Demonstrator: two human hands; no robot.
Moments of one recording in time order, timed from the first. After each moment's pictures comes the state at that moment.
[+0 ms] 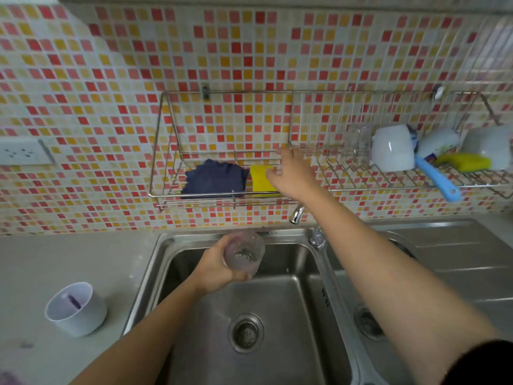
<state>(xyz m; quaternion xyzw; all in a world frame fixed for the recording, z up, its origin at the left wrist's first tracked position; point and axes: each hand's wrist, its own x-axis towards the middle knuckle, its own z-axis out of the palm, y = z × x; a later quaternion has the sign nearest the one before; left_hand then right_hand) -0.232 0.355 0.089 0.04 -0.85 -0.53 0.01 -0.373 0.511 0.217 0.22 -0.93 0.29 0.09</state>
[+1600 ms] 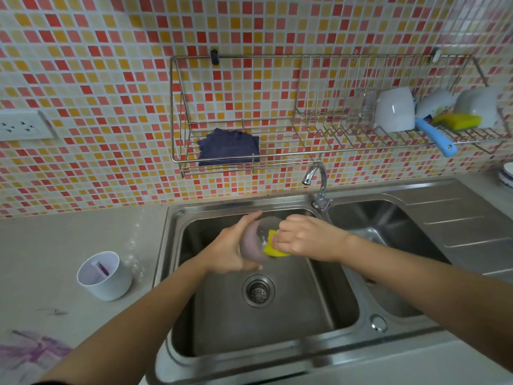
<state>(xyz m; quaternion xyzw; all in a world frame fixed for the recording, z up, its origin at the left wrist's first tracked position) -0.186 0.322 0.082 -0.14 -0.90 -0.41 -0.05 -0.241 0.541 0.119 0.64 -0.71 -0.16 0.24</state>
